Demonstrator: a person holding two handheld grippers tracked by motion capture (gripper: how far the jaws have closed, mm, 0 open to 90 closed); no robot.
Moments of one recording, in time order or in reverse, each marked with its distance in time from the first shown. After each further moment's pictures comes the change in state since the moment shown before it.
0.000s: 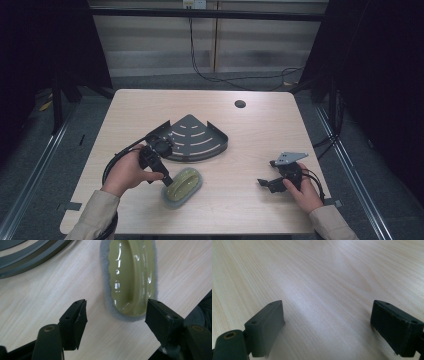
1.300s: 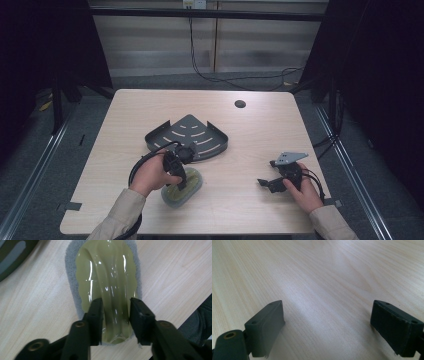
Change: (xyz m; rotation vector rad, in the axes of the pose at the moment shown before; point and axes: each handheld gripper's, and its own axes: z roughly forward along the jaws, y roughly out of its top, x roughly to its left) left arm -0.026 0.037 0.036 0.125 -0.017 0.038; right arm 0.000 0.000 0.000 -0.001 0.002 0.000
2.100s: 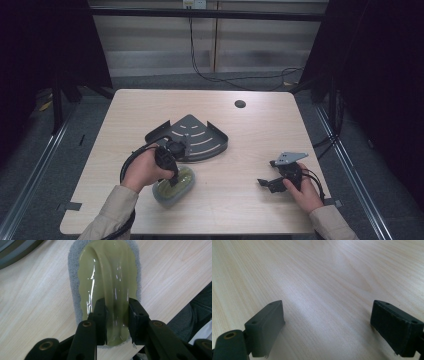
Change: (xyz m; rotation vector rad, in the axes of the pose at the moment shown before) left arm 0.014 -0.015 -0.026 -0.001 -0.020 -0.091; right arm 0.000 0.000 0.000 0.000 0.000 0.000
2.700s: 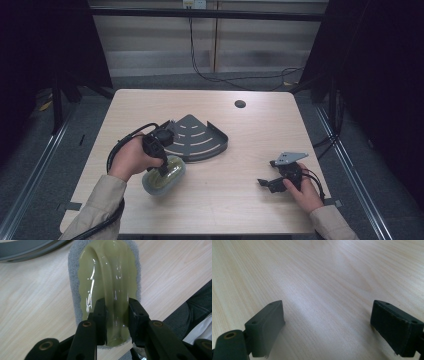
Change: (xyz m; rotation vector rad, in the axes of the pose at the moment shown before) left arm 0.022 -0.008 -0.036 -0.010 0.013 -0.071; right arm 0.000 0.000 0.000 -0.004 0.000 -0.001
